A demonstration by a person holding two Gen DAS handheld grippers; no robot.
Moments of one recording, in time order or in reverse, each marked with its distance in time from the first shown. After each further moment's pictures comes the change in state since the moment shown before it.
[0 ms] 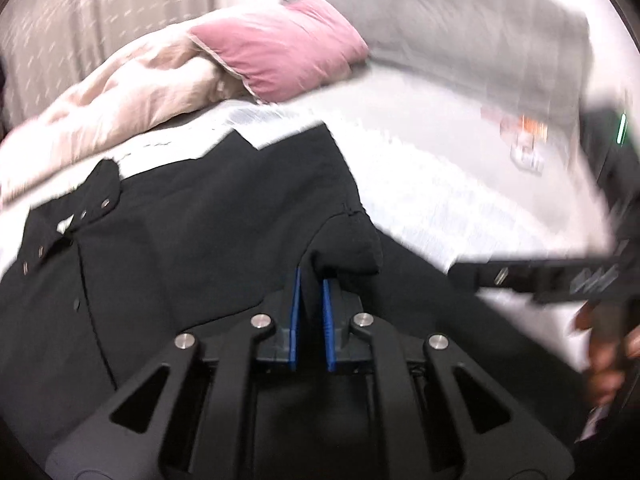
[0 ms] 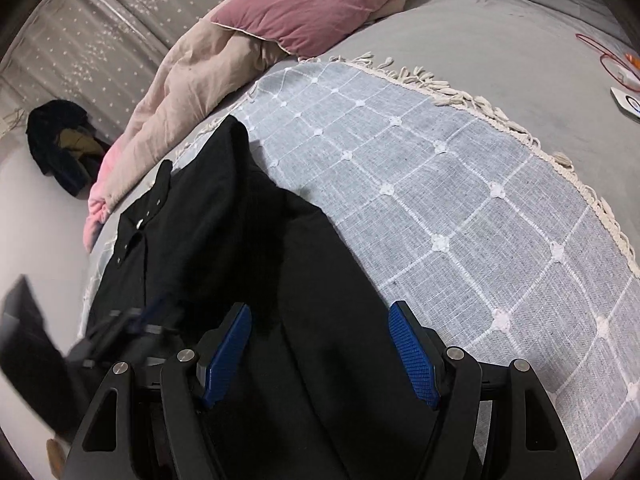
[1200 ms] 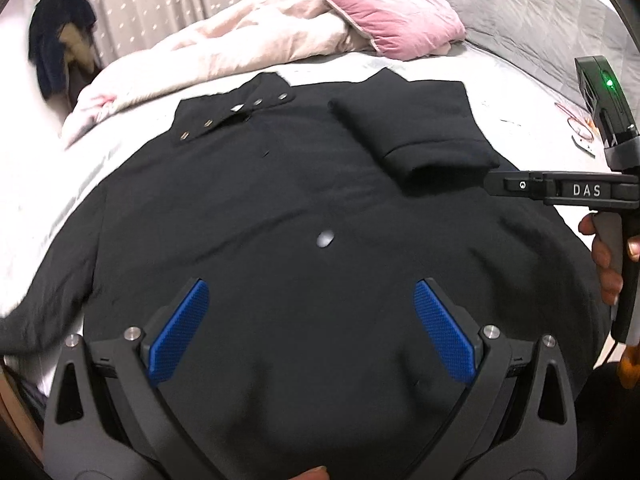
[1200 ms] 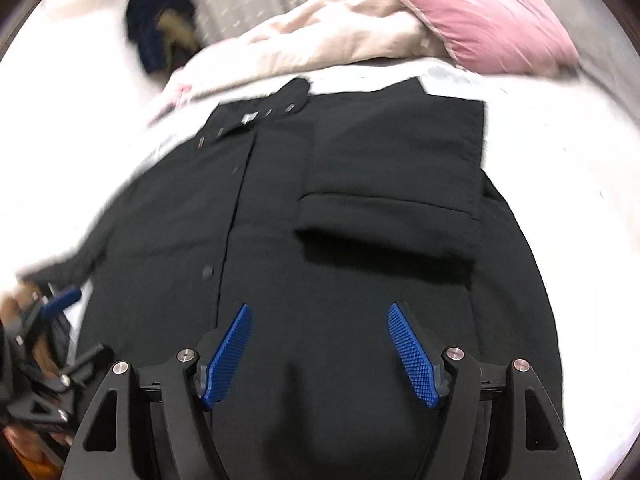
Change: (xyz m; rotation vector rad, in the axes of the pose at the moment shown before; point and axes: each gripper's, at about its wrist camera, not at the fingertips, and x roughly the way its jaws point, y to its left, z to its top) left arm -0.126 0.083 -0.101 -0.112 0.153 0.298; right arm 0.015 0.123 -0.063 -0.396 0.036 0.092
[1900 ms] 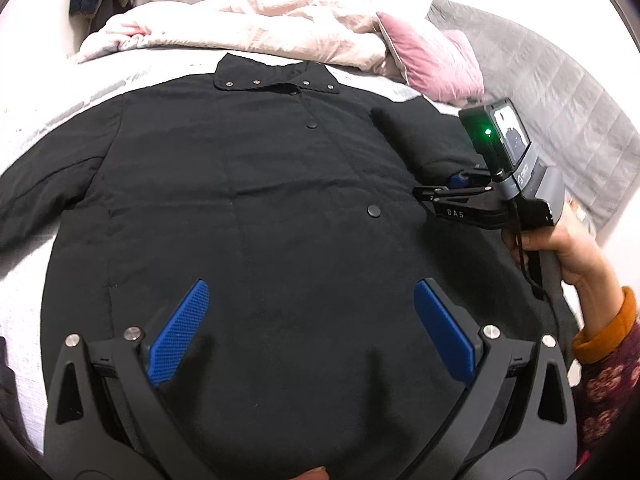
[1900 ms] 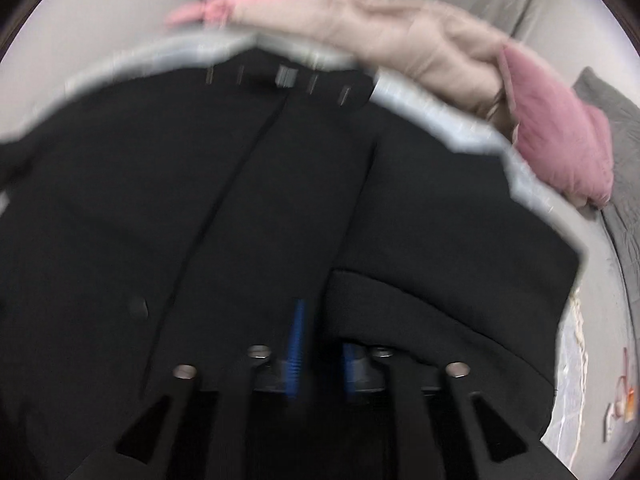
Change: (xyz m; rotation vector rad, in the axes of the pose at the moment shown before) left arm 0.005 0.090 -0.072 -0.283 -0.057 -0.161; right arm 0.131 0.101 0.015 -0.568 0.103 -0.330
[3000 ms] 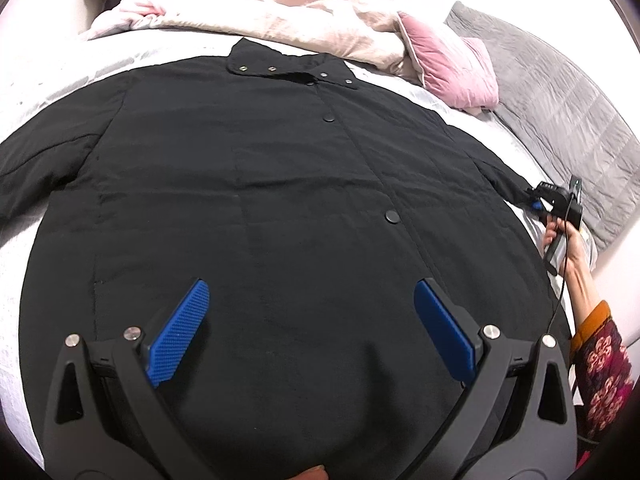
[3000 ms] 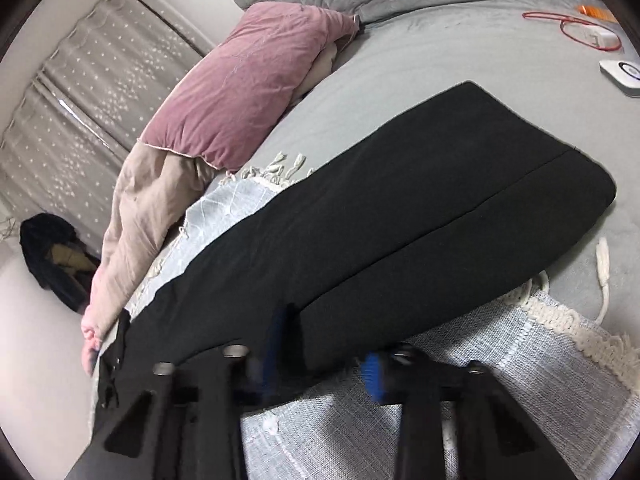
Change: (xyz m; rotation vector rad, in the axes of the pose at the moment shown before) left arm 0.017 0.016 0.002 -0.089 0.012 -0.011; right arm 0.028 -0.354 -0.187 1.236 -0.357 0.124
